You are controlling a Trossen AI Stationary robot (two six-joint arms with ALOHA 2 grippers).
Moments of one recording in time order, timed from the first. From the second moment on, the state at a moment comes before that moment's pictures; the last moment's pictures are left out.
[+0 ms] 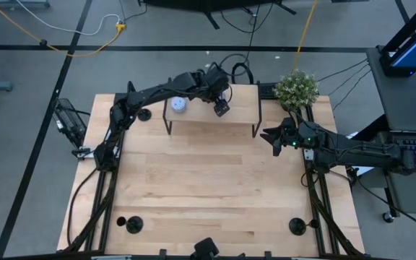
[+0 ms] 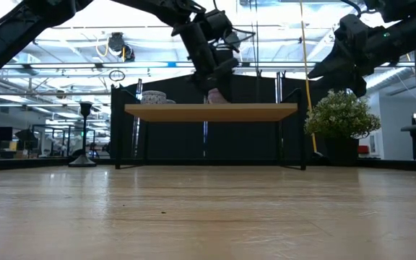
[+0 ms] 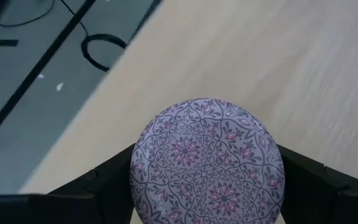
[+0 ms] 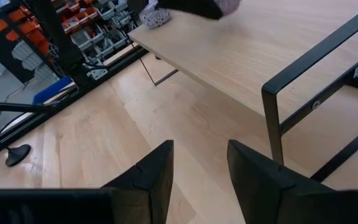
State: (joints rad) left arm 0.44 2.14 2.10 -0.88 -0.14 -0.03; right arm -0.24 0.53 0.36 -0.15 0.13 0.49
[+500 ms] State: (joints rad) left arm 0.44 2.14 2.20 -1.33 -0.30 -0.19; right arm -0.24 0.53 0.36 -0.15 0.13 0.49
